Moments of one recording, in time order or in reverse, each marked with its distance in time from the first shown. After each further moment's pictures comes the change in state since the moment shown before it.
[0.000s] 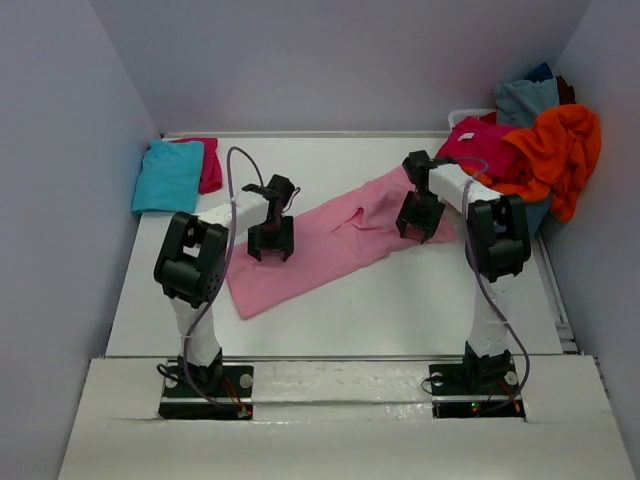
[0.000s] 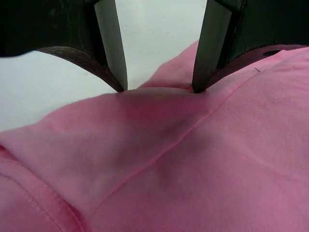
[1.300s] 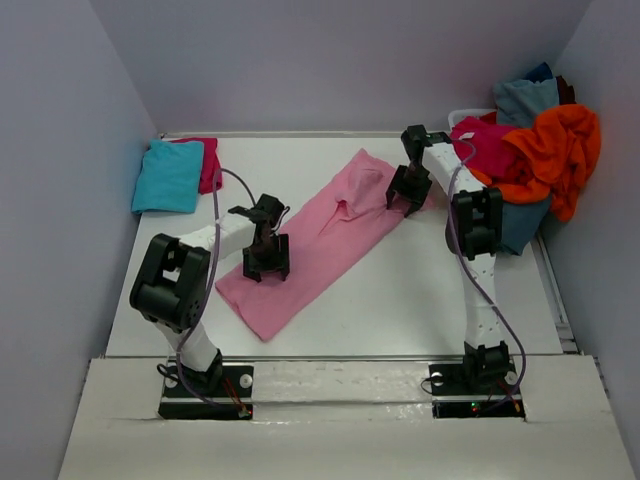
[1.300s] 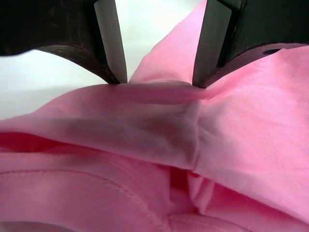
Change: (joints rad) left arm 0.000 -0.204 -0.276 0.103 0.125 -0.031; right arm -0.053 0.374 0.599 -0.161 -0.160 -0.035
